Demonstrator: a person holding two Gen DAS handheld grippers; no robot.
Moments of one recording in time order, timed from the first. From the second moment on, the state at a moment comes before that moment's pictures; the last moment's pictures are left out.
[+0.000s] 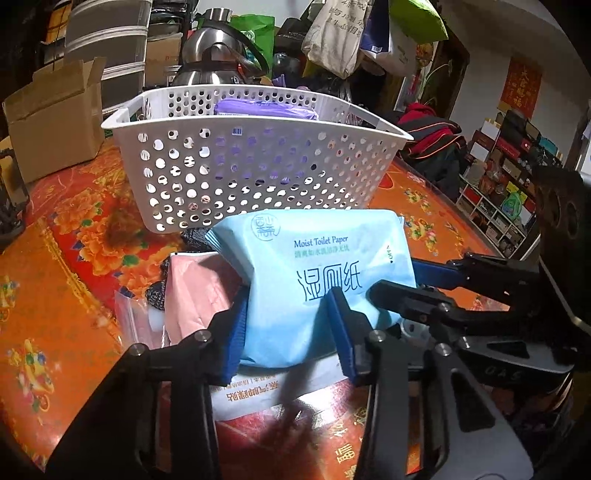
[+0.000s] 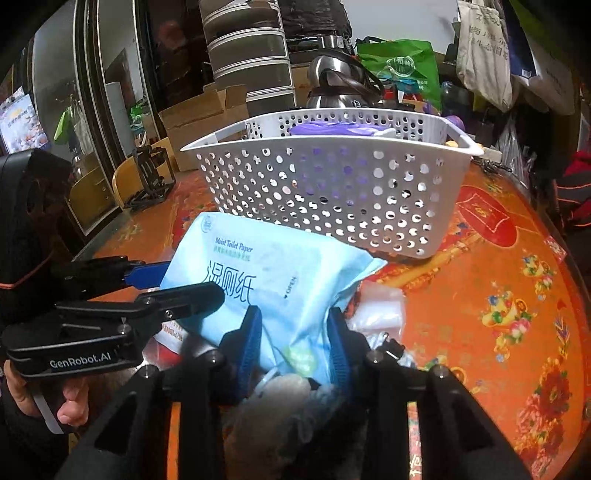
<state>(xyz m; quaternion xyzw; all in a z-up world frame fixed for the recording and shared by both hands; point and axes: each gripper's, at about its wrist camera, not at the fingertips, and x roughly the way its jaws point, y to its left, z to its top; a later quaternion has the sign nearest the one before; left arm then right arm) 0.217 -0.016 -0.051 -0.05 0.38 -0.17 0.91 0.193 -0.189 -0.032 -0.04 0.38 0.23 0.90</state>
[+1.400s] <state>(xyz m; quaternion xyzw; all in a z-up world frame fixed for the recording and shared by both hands) 0.245 -0.009 0.109 -0.04 0.26 -0.17 0.95 0.223 -0.182 0.114 -0.06 0.26 0.22 0.94</state>
